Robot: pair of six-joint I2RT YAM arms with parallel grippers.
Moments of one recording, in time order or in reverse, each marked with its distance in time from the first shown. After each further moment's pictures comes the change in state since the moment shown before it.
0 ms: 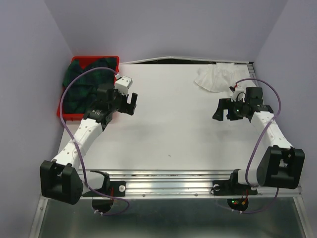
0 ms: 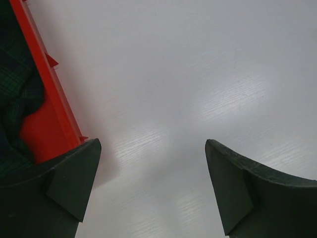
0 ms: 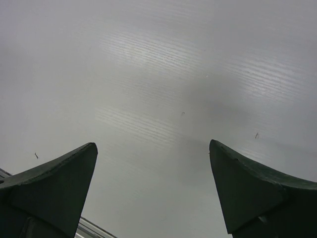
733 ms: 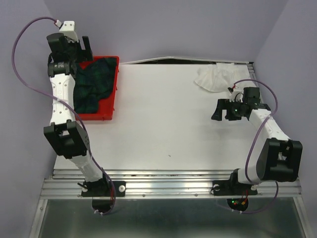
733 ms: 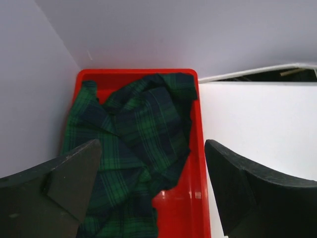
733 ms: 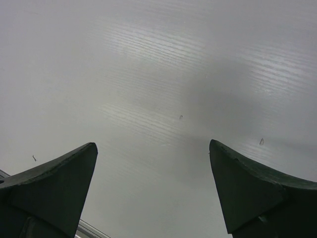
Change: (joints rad) left arm 0.452 0.495 0.868 -0.130 0.056 -0.068; right arm 0.000 0.064 0.000 0.028 -0.008 0.008
